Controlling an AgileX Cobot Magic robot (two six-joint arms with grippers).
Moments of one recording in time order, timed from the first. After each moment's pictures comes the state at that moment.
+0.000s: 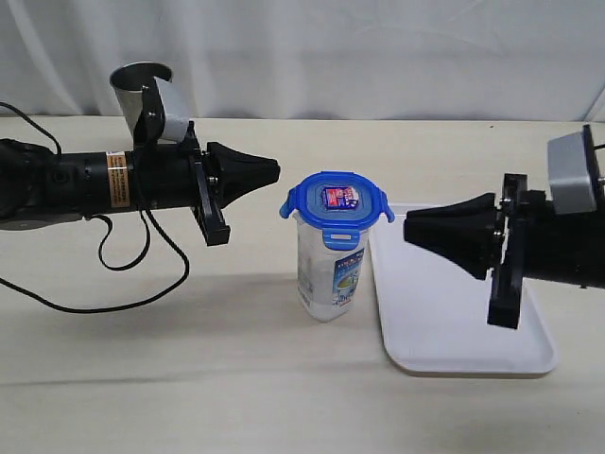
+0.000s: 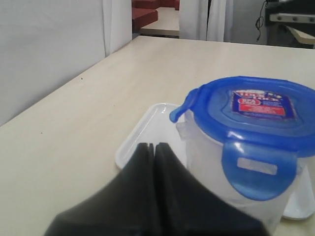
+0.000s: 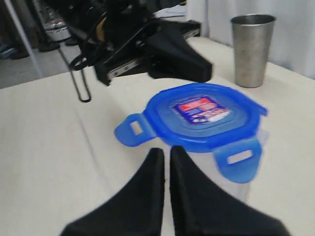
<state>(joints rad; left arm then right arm) -0.25 1.98 -0.94 1.17 -1.08 -0.55 -0.11 1.58 -0.55 -1.47 -1.21 0.73</state>
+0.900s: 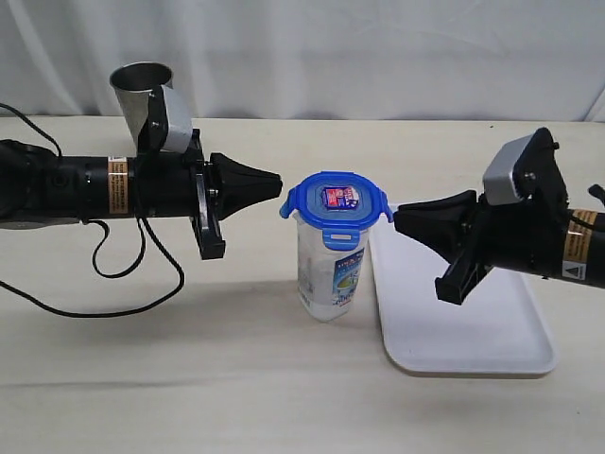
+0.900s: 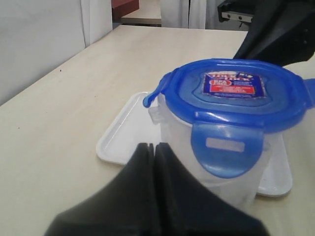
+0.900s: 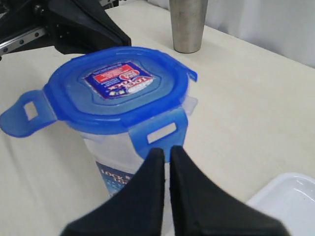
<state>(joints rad) -0.25 1.98 -0.94 1.25 -1.09 -0.56 0.01 1.59 -0.55 -1.22 -0.90 0.65</state>
